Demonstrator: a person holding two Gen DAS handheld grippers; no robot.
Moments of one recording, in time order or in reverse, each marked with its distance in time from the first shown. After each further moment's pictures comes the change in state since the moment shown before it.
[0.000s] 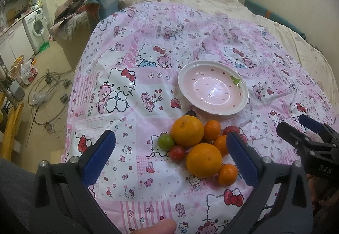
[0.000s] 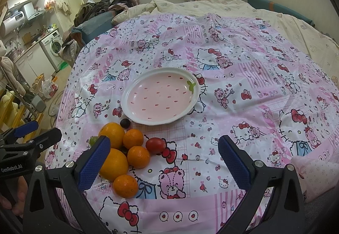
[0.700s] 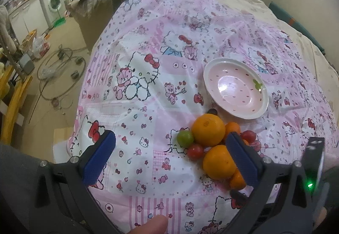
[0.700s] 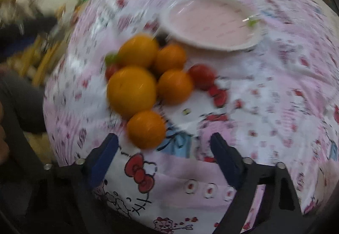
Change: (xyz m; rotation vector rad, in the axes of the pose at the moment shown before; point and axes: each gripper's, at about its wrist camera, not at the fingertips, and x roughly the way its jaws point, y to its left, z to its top) left arm 0.018 0.037 0.007 -0.161 0.104 0.068; right arm 0.086 0.052 -0.054 -0.285 0.481 0.136
